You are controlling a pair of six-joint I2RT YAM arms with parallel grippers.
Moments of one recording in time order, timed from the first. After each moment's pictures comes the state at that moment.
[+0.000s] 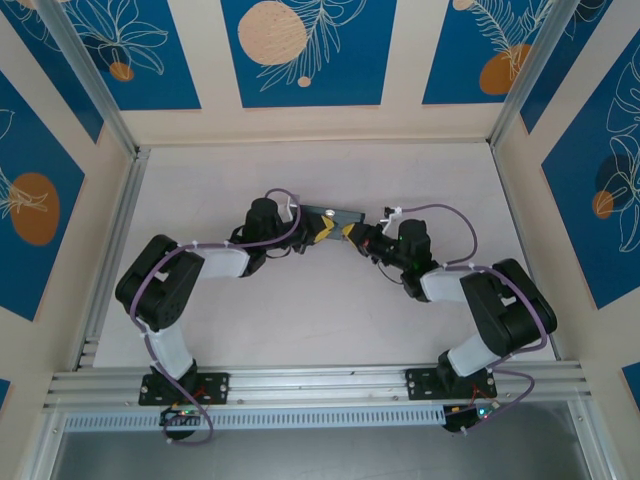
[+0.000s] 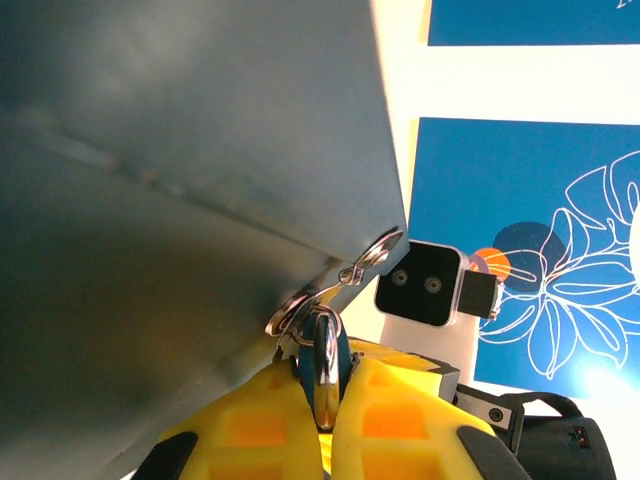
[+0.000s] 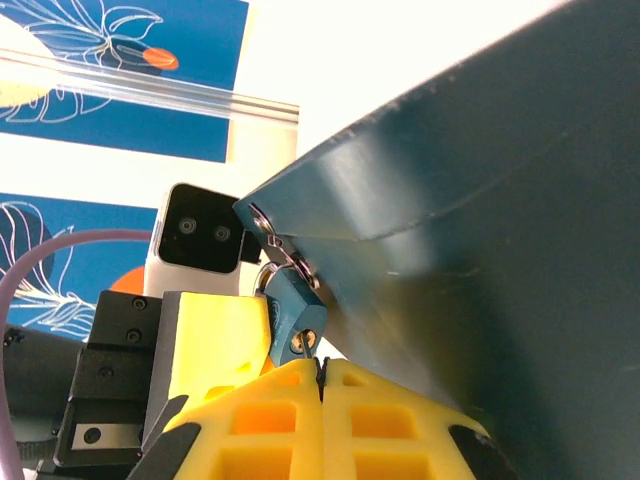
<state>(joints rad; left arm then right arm) -0.56 1.80 0.86 0.66 0.62 -1.39 0.39 1.53 0.48 0.82 -0.51 1.20</state>
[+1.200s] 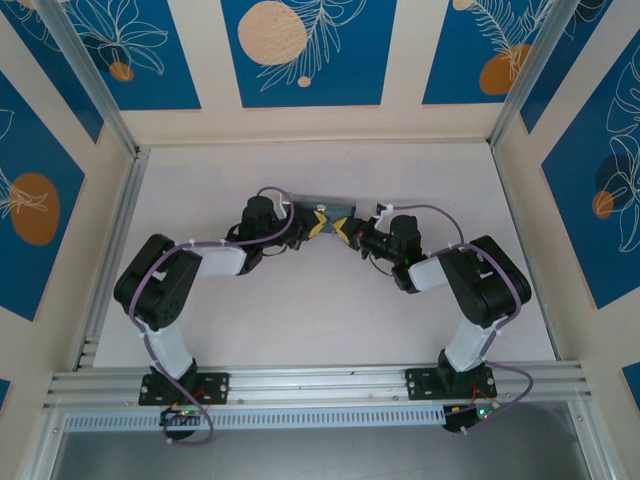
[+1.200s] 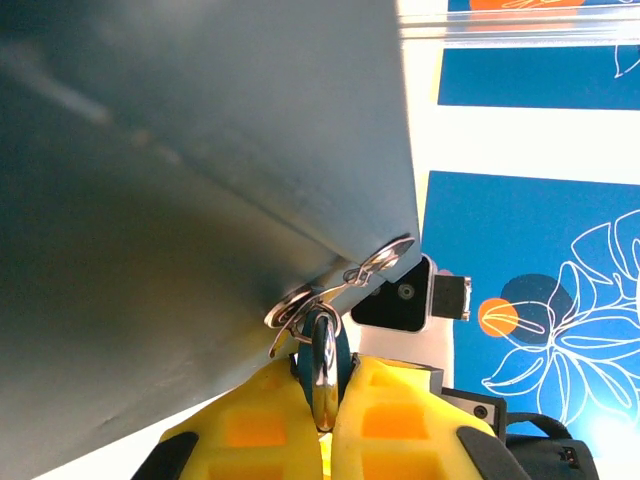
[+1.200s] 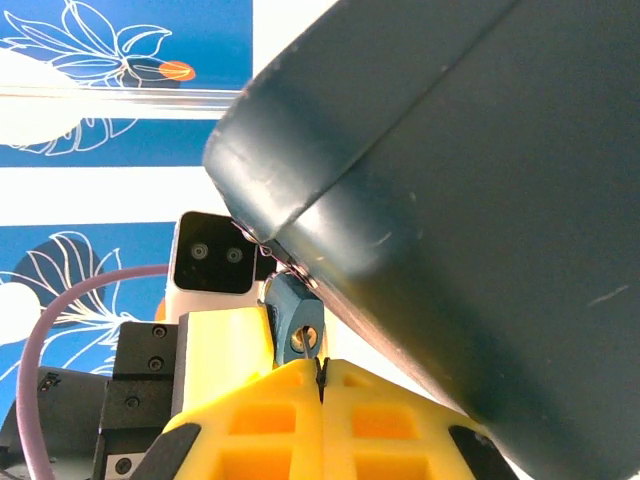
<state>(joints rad) -0.54 1.79 0.86 0.64 0.55 -1.39 0.40 1.72 0.56 0.97 -0.55 1.39</state>
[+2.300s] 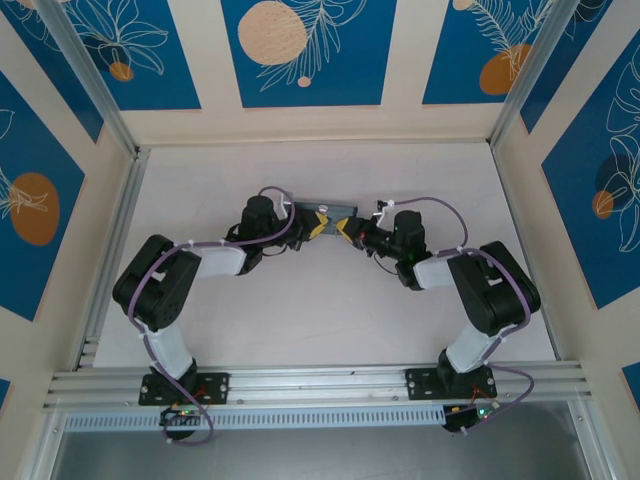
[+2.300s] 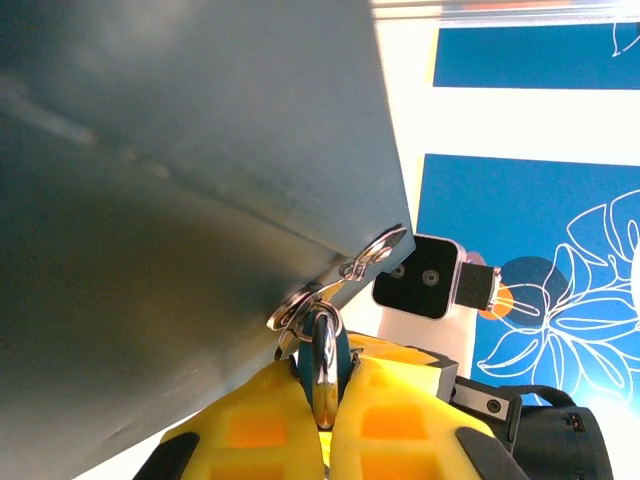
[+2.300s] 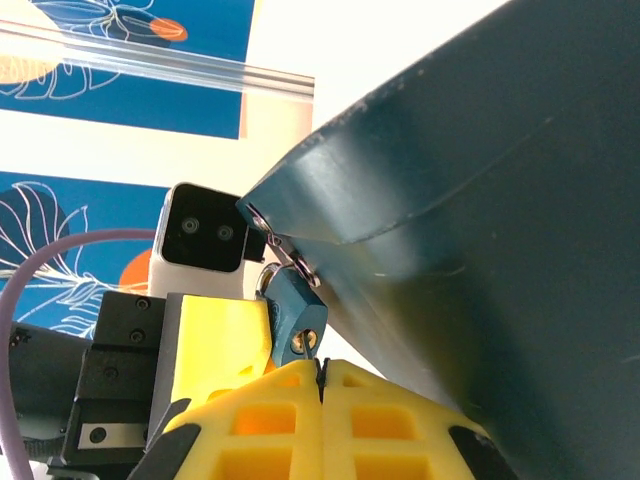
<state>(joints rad) -0.54 1.79 0.86 0.63 0.59 -1.39 0.36 1.66 0.57 0.87 -0.62 1.23</state>
